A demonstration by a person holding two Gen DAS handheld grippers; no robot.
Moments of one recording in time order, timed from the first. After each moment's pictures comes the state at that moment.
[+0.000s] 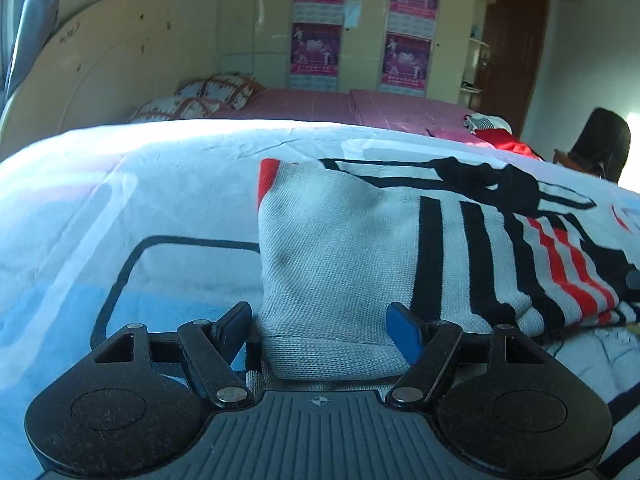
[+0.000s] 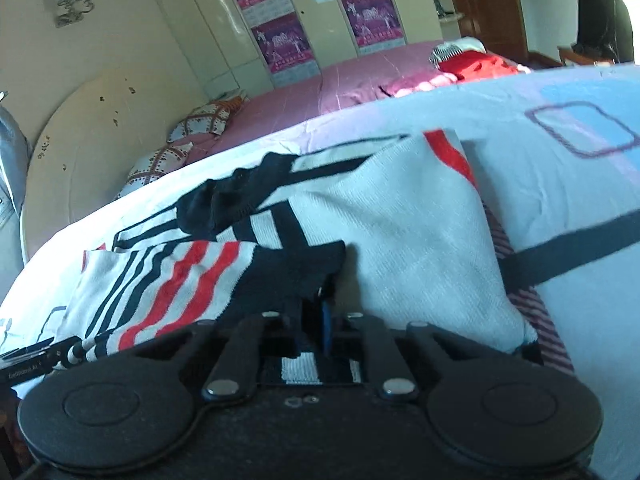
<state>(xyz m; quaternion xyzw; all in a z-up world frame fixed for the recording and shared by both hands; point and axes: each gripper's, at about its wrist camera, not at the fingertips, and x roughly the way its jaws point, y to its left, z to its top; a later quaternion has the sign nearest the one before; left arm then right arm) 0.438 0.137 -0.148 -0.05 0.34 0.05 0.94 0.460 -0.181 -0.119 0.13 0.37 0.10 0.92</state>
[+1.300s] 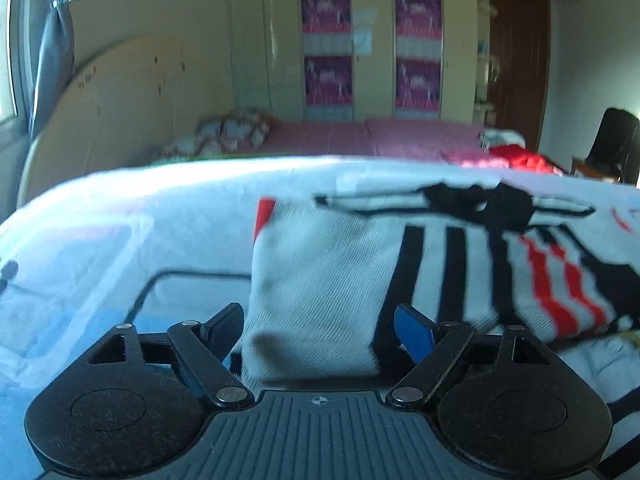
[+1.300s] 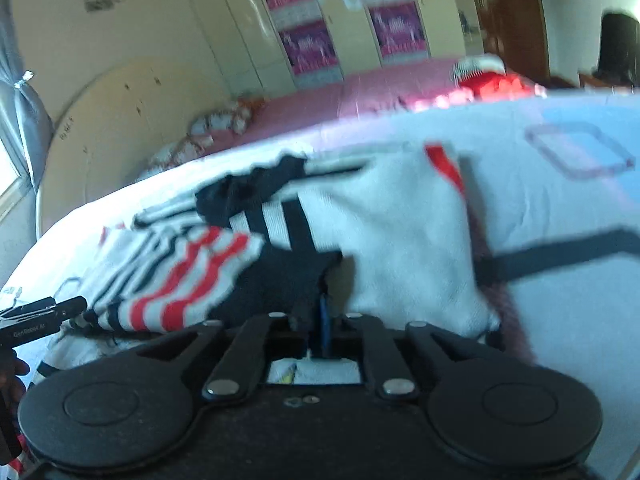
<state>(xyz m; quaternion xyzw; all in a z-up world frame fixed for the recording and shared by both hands) 0.414 0.092 -0.126 0.00 0.29 0.09 0.95 0.427 -0.195 -0.105 0.10 0.34 0.15 0.92</state>
